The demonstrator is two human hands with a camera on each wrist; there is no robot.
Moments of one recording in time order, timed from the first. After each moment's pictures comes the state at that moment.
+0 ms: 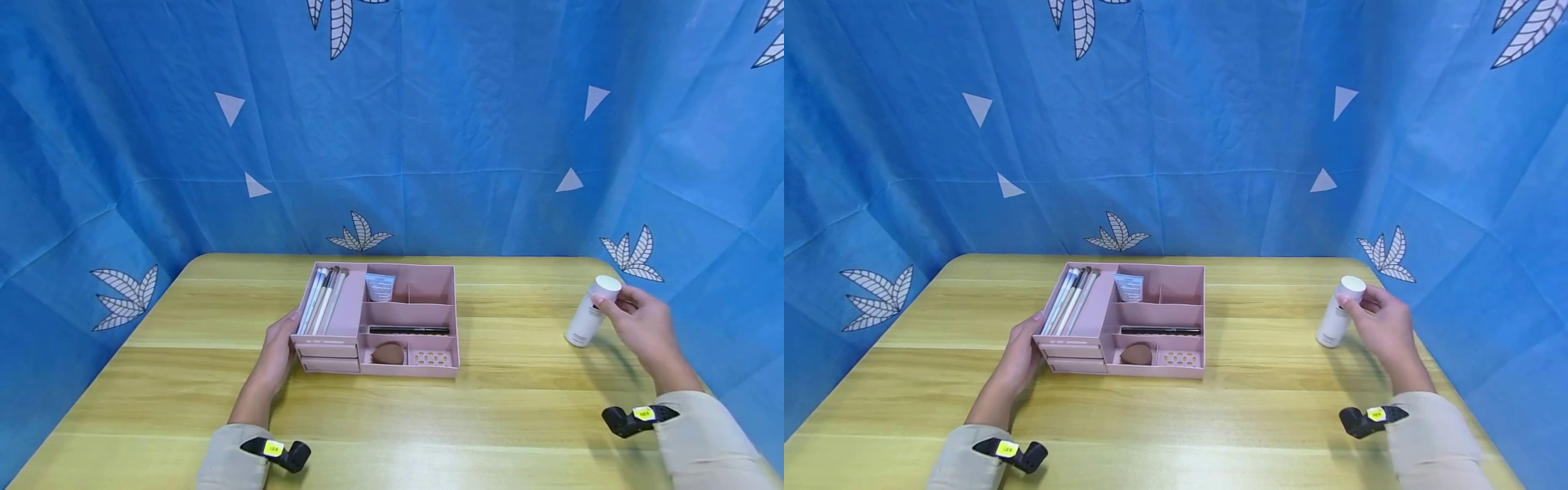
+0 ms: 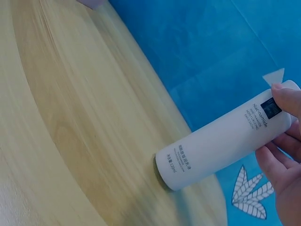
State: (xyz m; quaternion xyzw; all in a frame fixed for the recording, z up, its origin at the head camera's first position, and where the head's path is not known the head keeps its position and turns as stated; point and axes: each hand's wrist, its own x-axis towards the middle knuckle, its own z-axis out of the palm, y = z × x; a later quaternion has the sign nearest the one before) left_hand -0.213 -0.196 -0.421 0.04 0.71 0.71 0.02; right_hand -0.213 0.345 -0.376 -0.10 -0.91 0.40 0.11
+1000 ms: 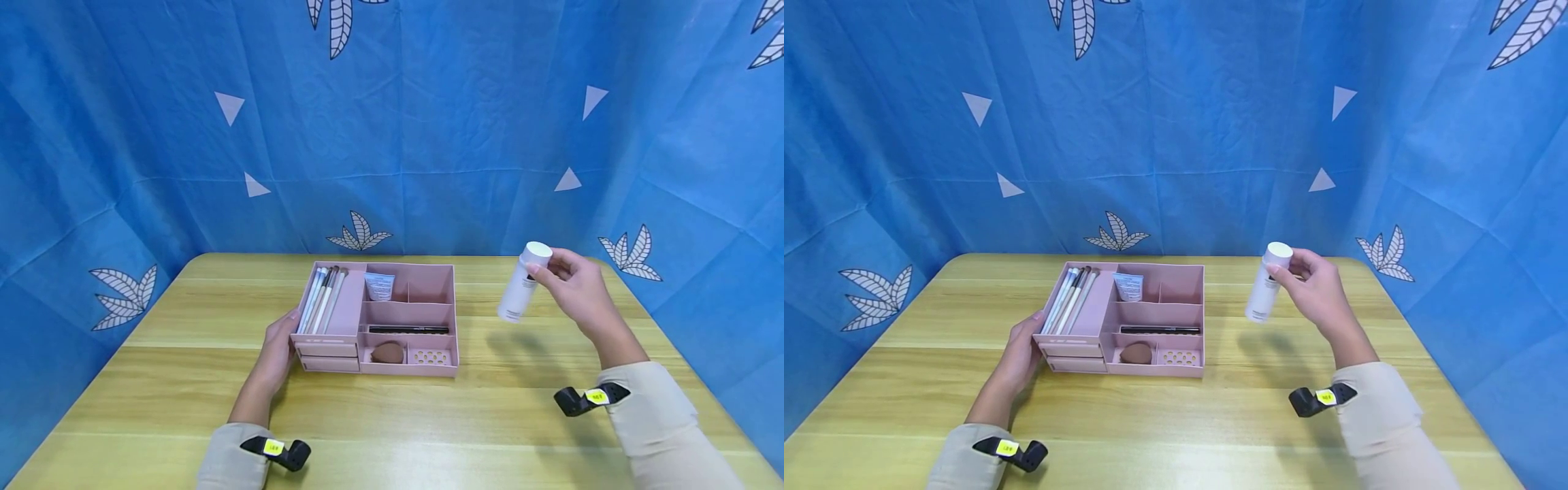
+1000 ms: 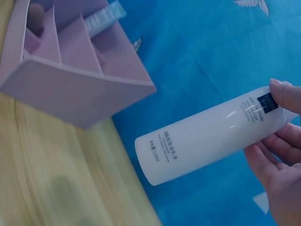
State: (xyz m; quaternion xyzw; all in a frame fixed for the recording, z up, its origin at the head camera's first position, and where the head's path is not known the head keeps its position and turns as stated) left_hand -0.213 -0.196 -0.421 0.04 0.71 0.70 0.02; right_hand -0.224 0.254 -0.321 0.04 -0.87 0.47 0.11
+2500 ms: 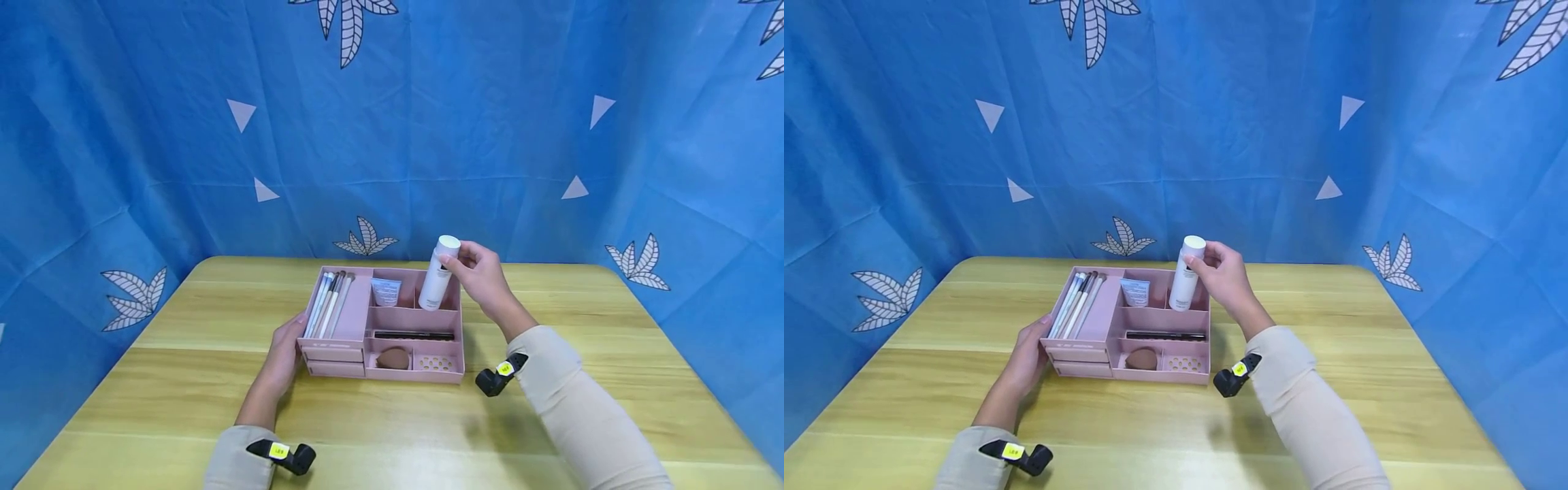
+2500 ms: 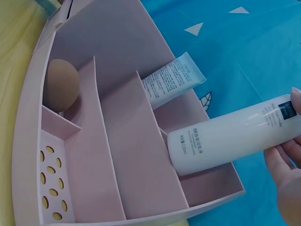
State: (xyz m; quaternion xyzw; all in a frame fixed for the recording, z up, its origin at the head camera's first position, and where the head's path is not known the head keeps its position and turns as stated) left_hand -0.215 -0.197 -0.422 0.03 0.71 0.70 0.01; right_hand -0.283 0.134 -0.332 0.10 -0.80 0.59 0.08
